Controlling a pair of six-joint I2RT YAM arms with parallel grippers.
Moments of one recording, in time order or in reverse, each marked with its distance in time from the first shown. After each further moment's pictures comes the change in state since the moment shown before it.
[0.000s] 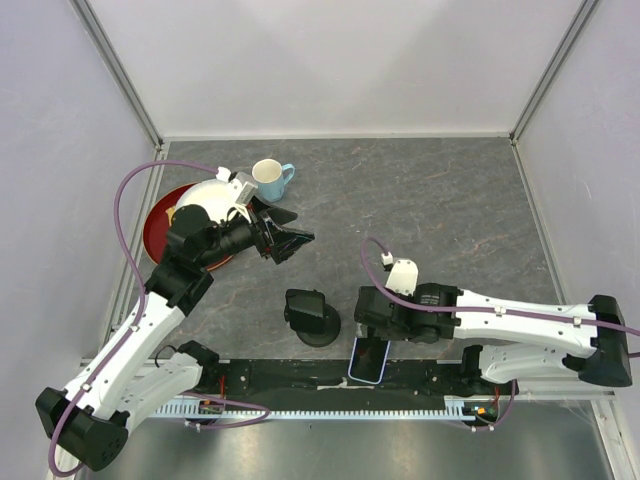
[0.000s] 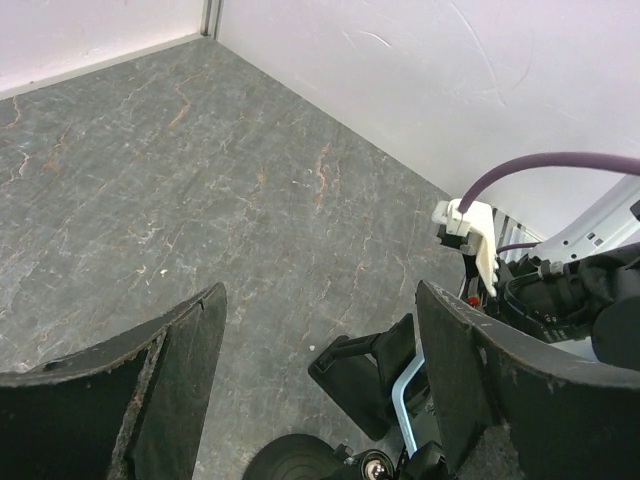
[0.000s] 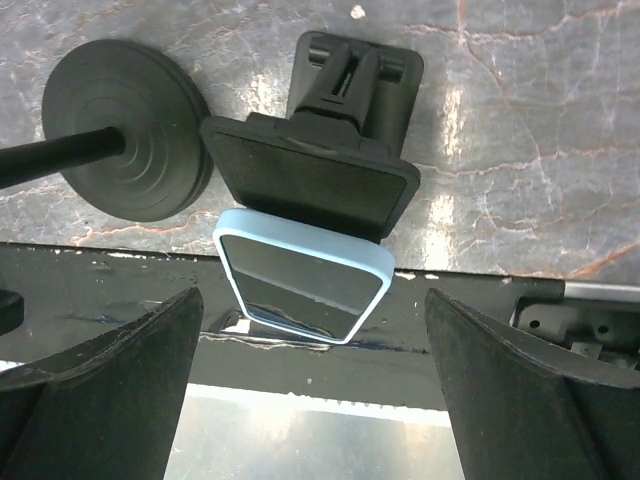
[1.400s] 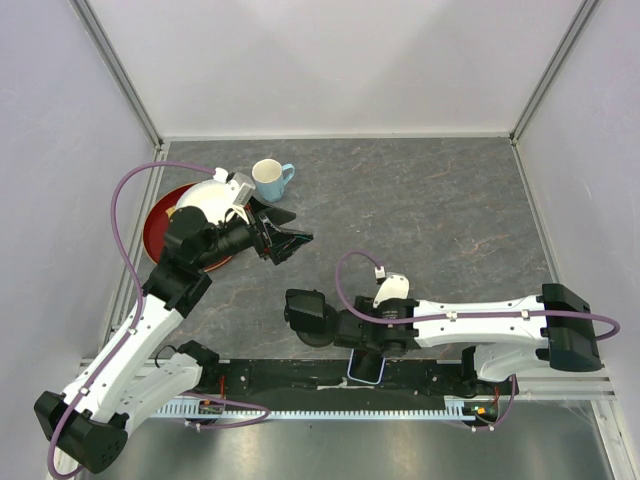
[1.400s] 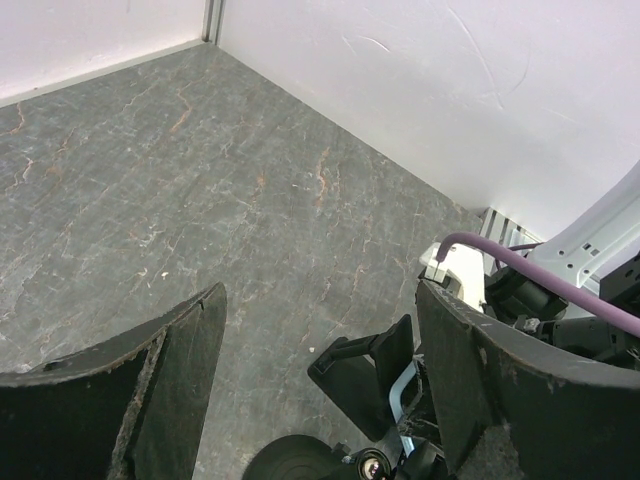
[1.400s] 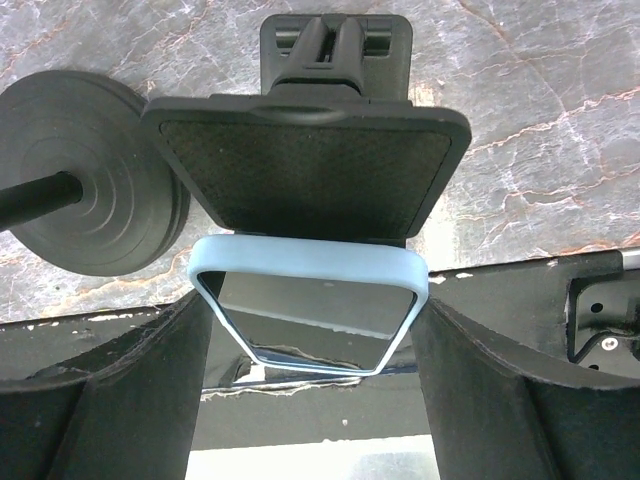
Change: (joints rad) left arm 0.000 -0.017 0.002 -0.008 -0.005 0.000; right arm 0.108 0.219 -0.002 -0.011 0.081 0.328
